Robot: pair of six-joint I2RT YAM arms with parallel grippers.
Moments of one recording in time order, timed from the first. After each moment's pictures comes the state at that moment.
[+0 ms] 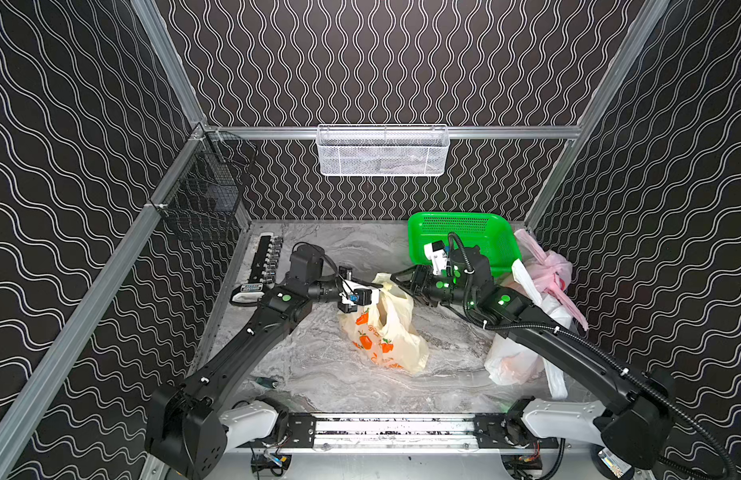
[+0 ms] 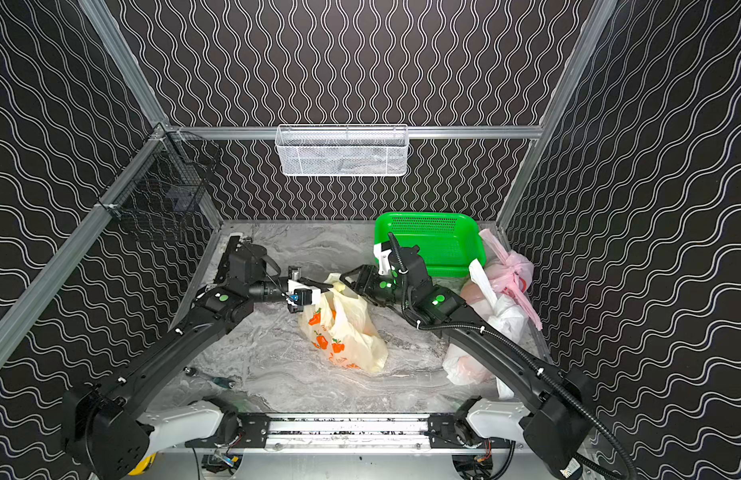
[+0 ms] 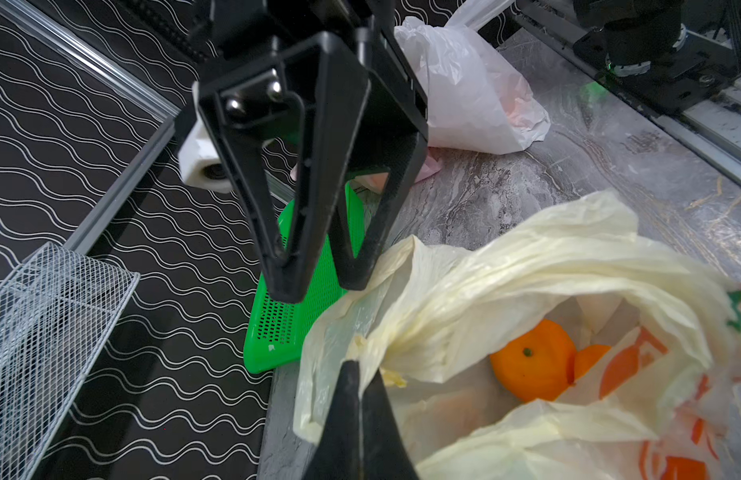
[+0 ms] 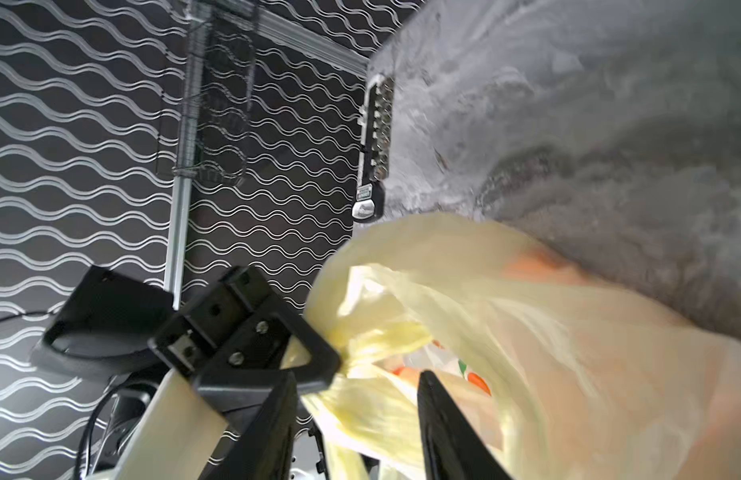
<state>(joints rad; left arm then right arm) -0.43 1.20 0.97 -0.21 0.83 1.14 0.70 1.25 1.07 -0.22 -0.34 1.11</state>
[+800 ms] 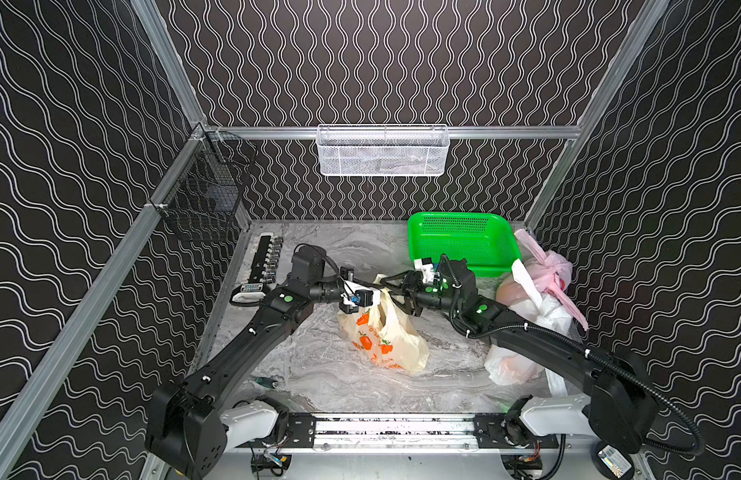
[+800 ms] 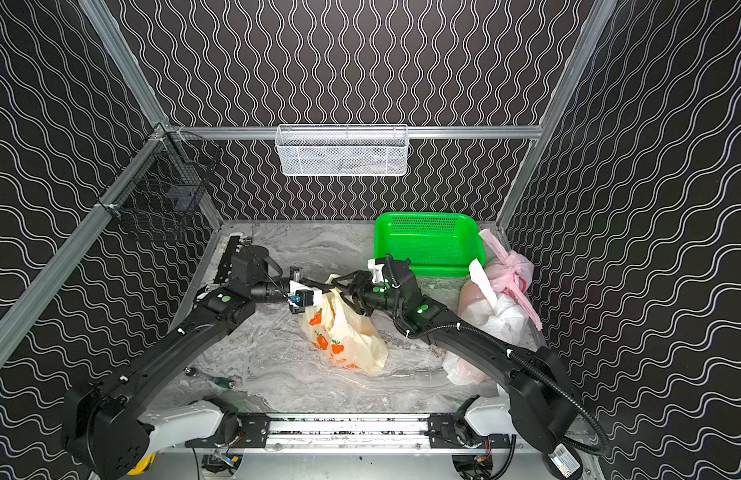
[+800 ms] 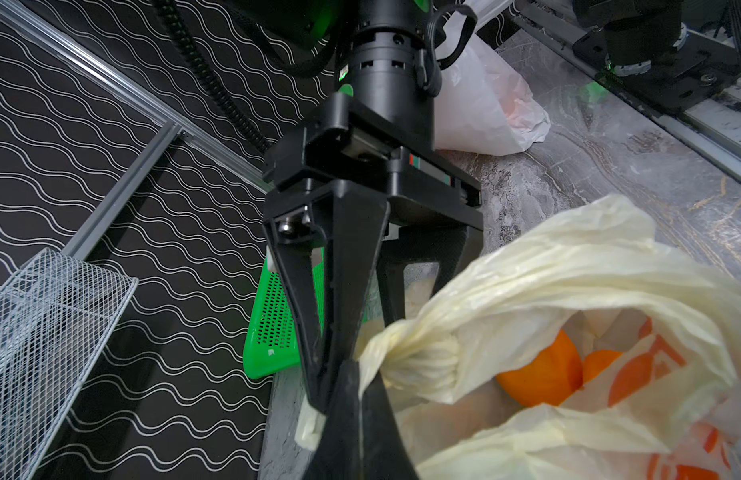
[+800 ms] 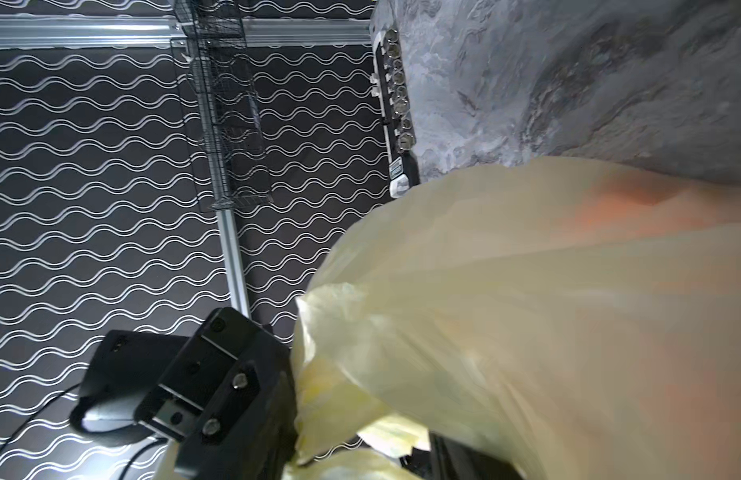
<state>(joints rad) -0.45 1.21 0.95 -0.18 0.83 1.13 0.72 1.35 0.91 0.18 -0.42 1.48</state>
